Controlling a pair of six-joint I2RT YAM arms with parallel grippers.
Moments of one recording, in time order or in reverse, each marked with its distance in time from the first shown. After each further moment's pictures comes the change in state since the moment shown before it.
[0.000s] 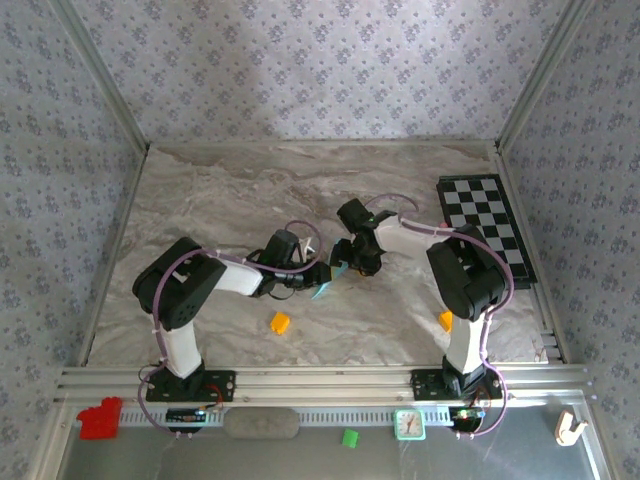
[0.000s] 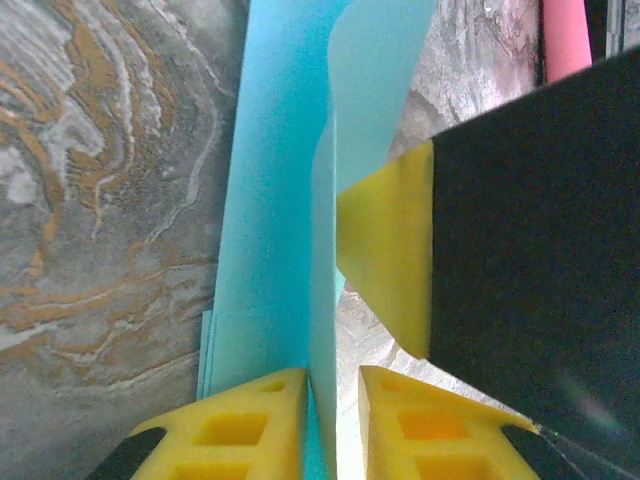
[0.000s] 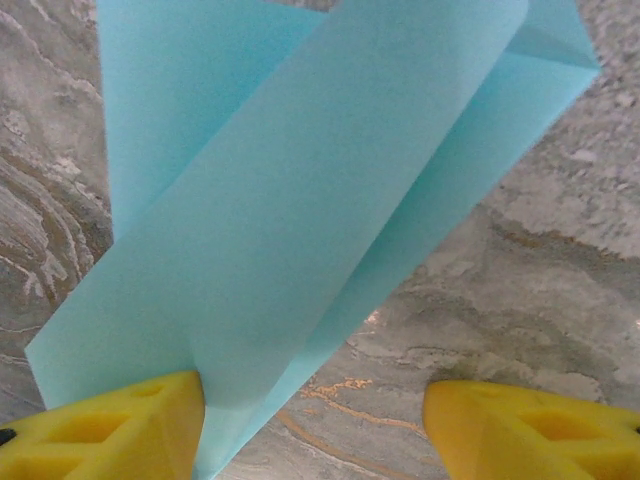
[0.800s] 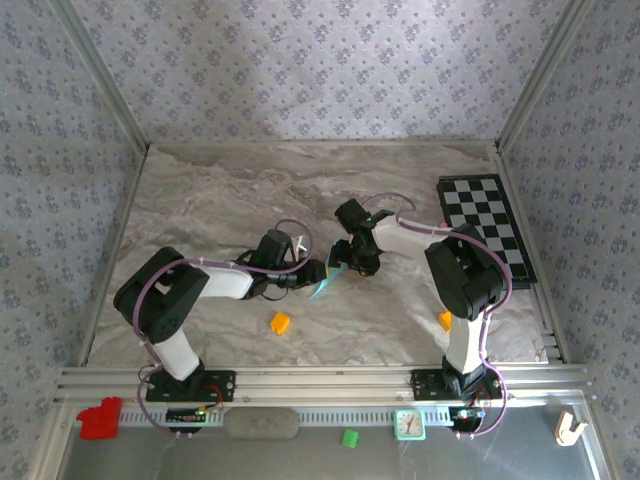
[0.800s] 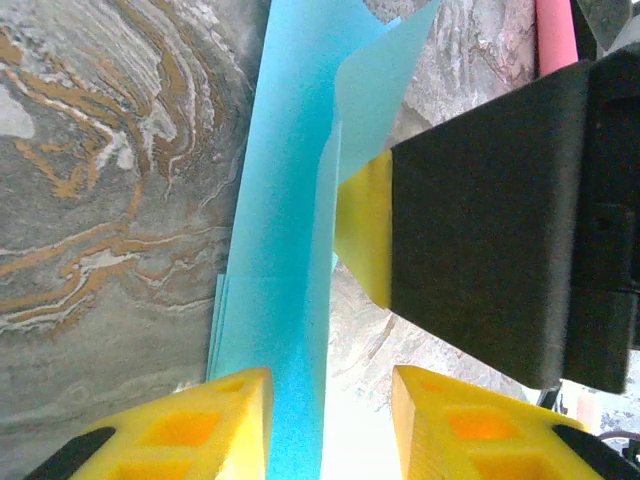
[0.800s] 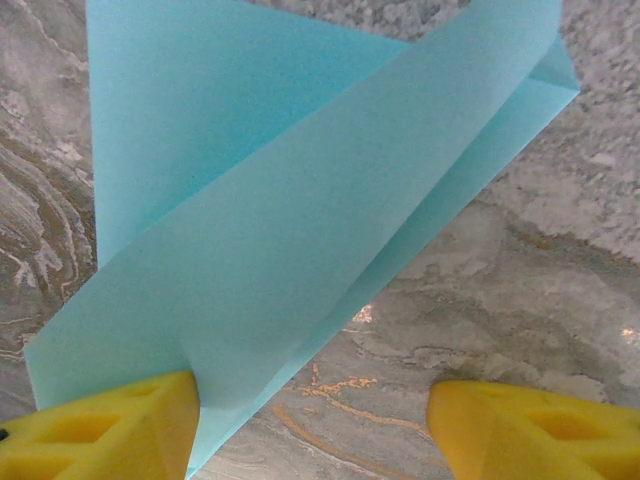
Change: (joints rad) left arm 0.013 -0.130 -0.051 -0.082 -0.056 -0.002; right arm 0.007 0.011 0.014 -0.016 0.014 -0.030
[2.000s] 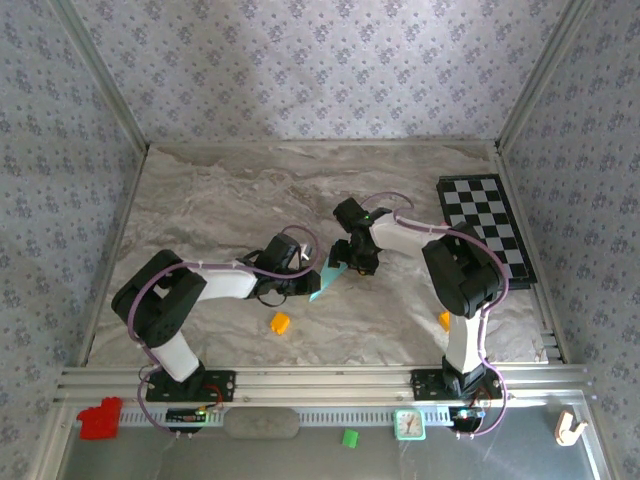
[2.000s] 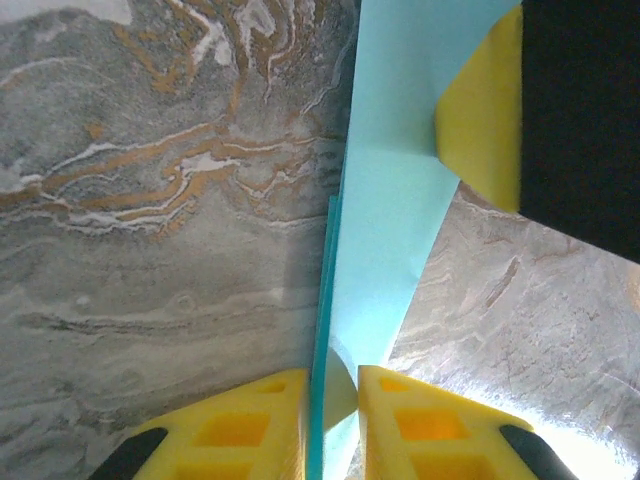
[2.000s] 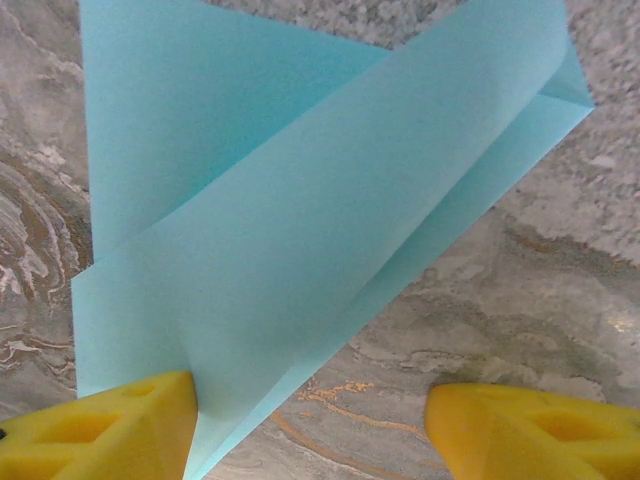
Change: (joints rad) left arm -0.055 -0.015 0.051 -0.266 -0.137 0.158; right arm 0.002 0.027 0.023 -0.039 0.006 0.000
